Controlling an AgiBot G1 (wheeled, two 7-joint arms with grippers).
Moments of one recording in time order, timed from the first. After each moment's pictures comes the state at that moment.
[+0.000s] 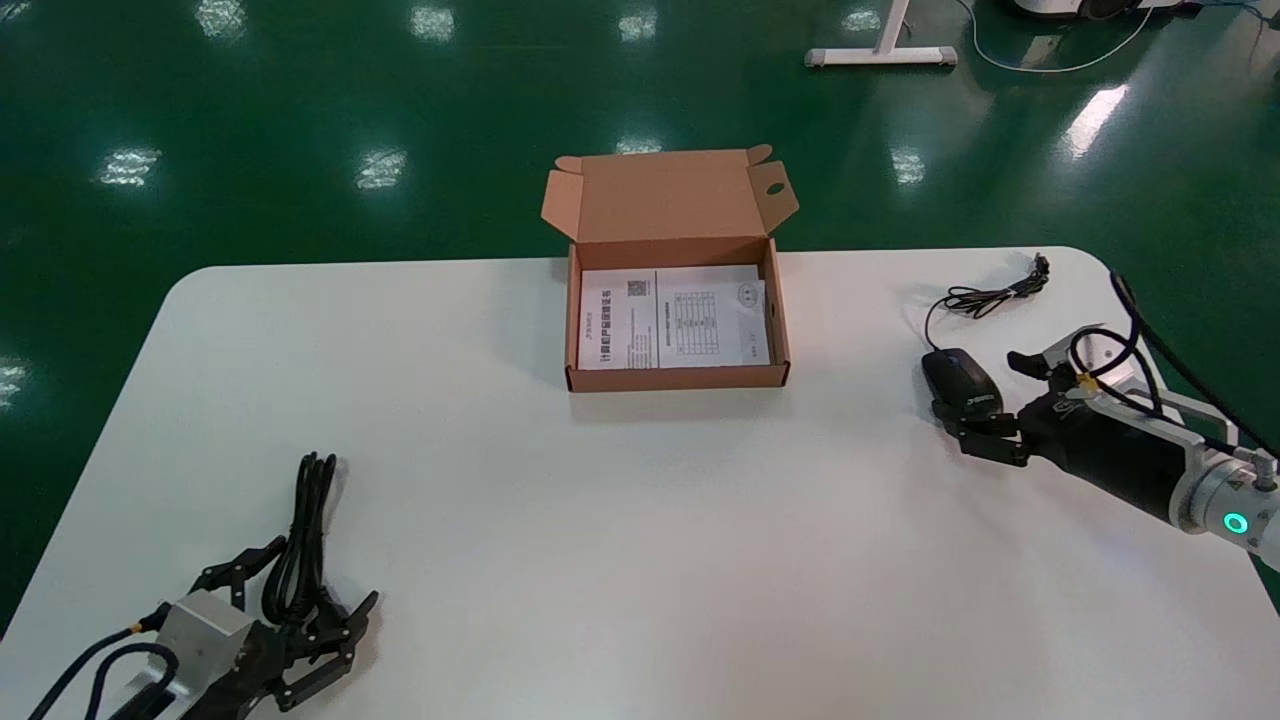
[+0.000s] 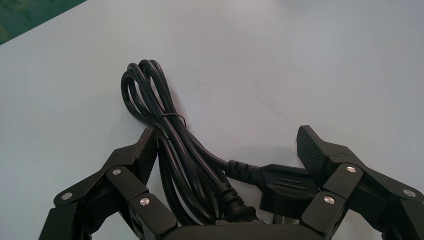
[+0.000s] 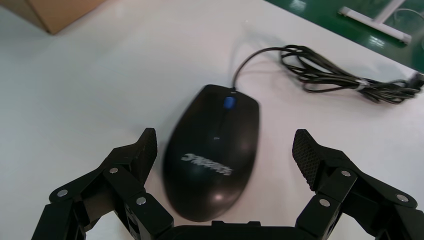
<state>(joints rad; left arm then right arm) -0.10 0.93 -0.07 -1.36 0.79 0.46 0.59 1.25 -0.93 -0.28 0.24 -1.15 -0.92 -0.40</state>
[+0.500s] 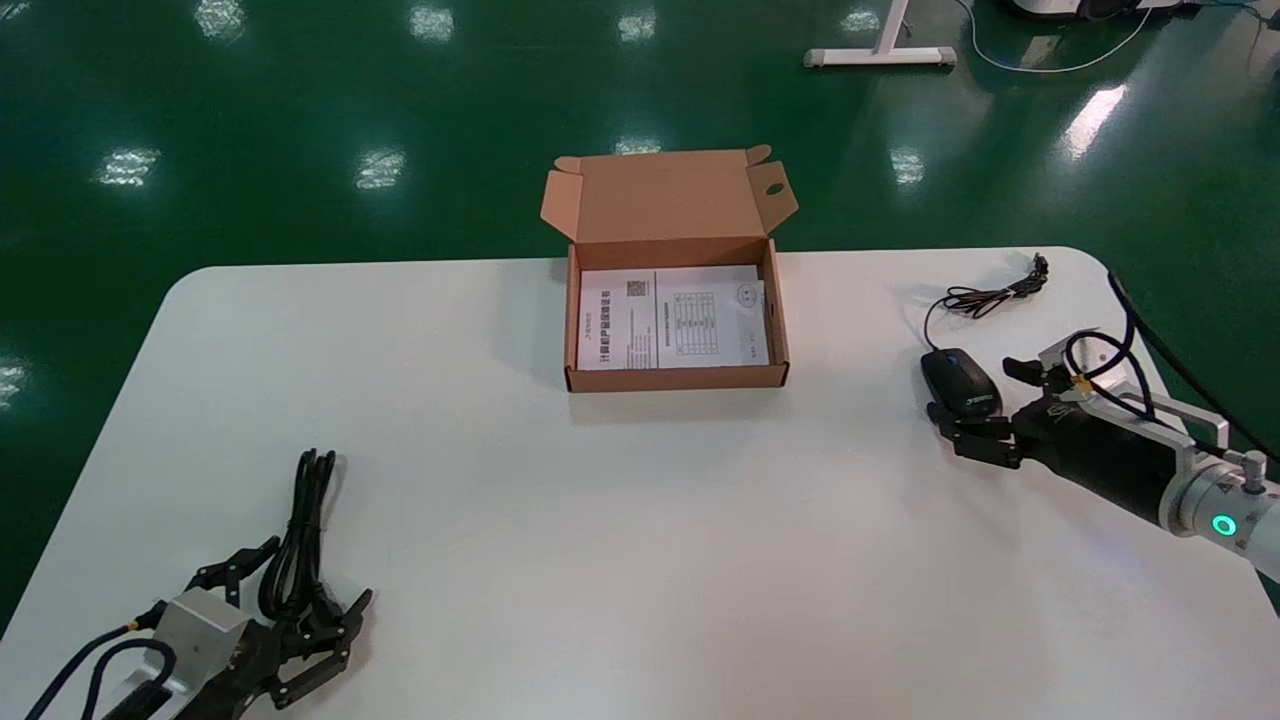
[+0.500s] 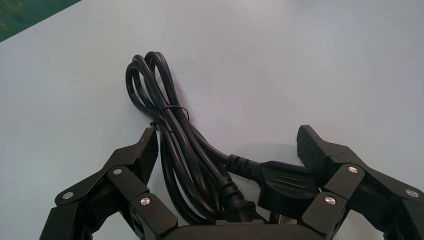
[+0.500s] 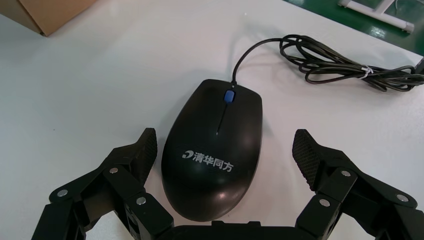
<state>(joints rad) -0.11 0.93 -0.07 -1.36 0.79 0.42 0.58 1.27 -0.95 -0.28 0.17 -1.15 -0.92 -0.41</state>
